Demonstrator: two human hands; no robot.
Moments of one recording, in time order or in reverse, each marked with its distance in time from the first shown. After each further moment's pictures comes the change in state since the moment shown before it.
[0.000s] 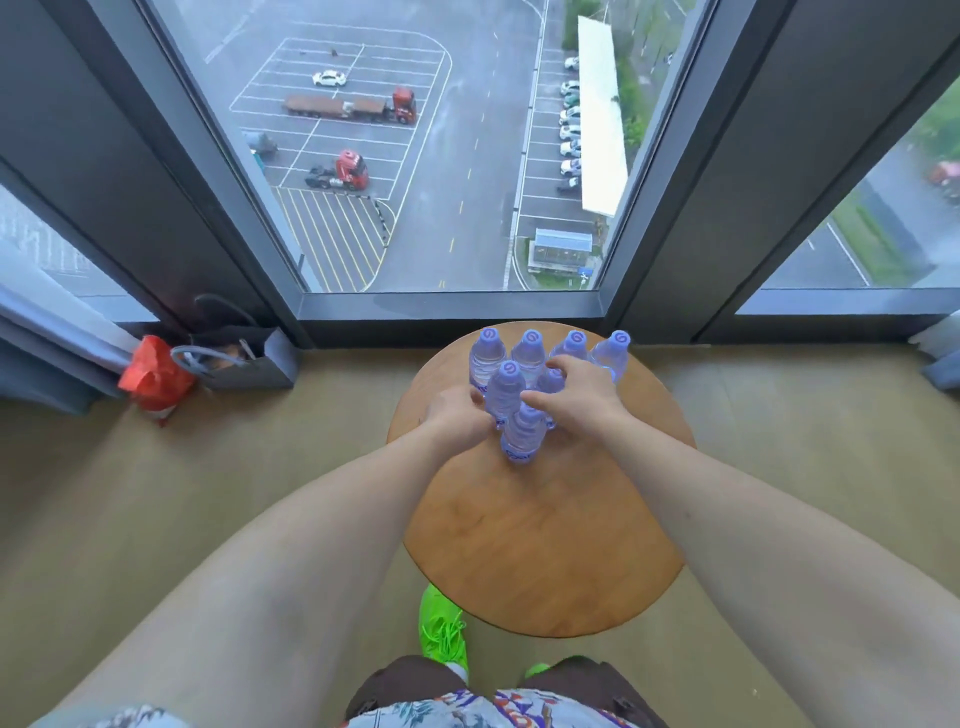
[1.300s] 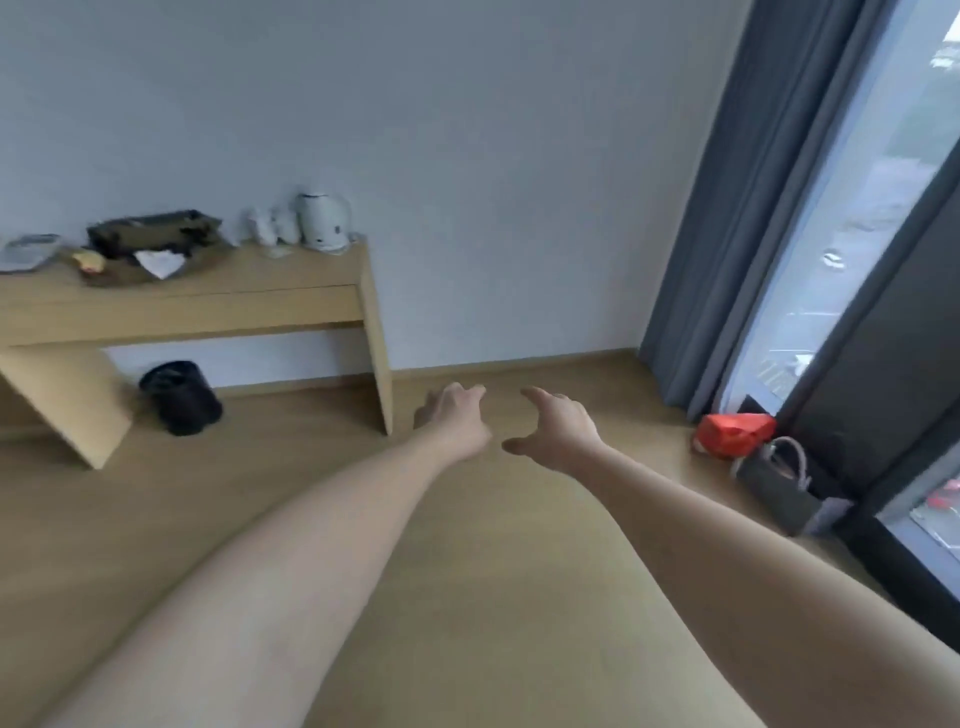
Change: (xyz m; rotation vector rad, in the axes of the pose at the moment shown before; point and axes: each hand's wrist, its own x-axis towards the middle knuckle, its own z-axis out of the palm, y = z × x) left_hand -0.707 -0.459 -0.061 -0.137 0.986 -0.861; right_hand -0.652 -0.287 0.332 -0.499 -0.600 -1.422
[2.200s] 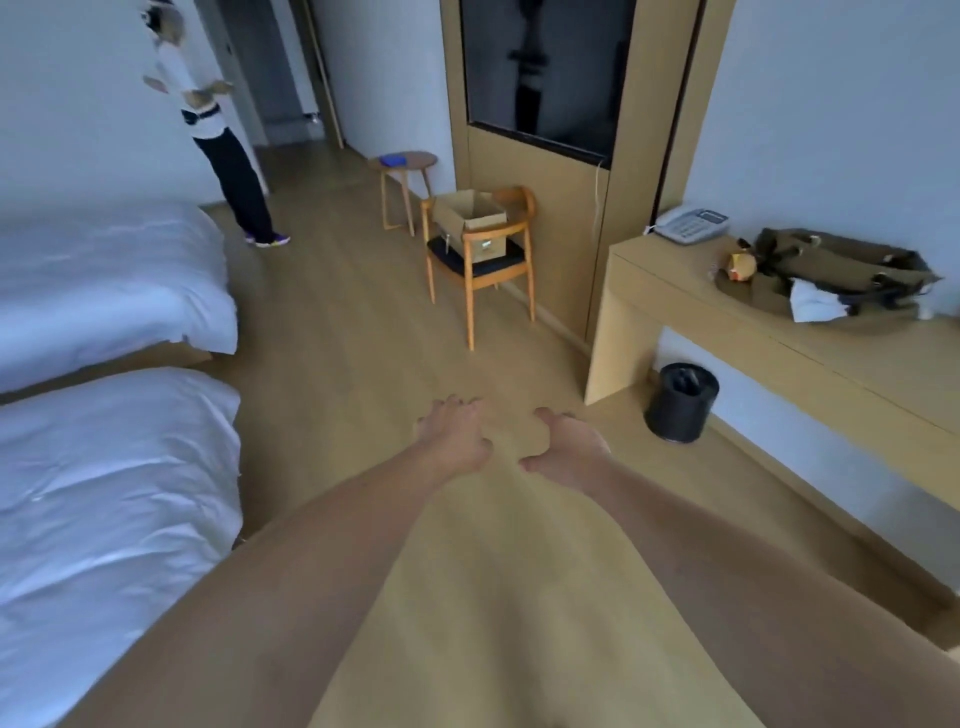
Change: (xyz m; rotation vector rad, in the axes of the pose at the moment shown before) left_hand -0.077 -0.630 -0.231 -0.017 0.269 -1.163; right_hand 0.169 -0.679 0.349 -0.198 -0.649 -1.030
